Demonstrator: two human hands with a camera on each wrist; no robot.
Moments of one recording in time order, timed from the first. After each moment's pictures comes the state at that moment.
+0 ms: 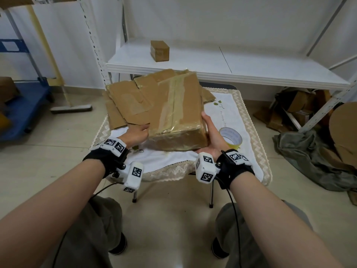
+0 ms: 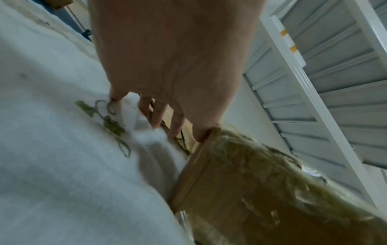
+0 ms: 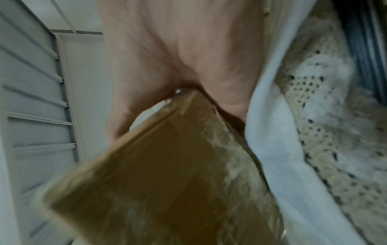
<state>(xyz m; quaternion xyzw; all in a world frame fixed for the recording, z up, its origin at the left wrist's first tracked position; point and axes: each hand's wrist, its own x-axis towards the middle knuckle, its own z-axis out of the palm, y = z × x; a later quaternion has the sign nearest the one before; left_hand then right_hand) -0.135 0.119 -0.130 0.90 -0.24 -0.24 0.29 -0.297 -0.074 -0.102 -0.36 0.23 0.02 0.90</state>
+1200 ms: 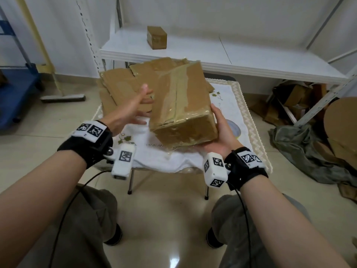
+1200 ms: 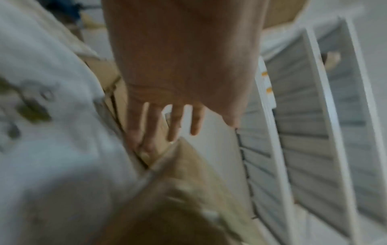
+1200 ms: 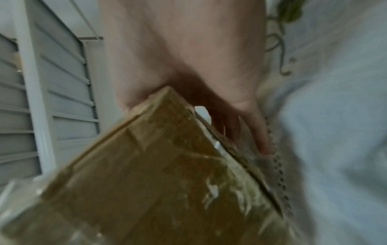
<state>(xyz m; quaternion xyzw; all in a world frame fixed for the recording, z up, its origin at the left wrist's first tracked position) -0.161 0.126 -0.070 0.78 -0.24 -0.26 0.52 -0.316 -0.084 -0.105 -0.36 0.21 0.04 0.91</state>
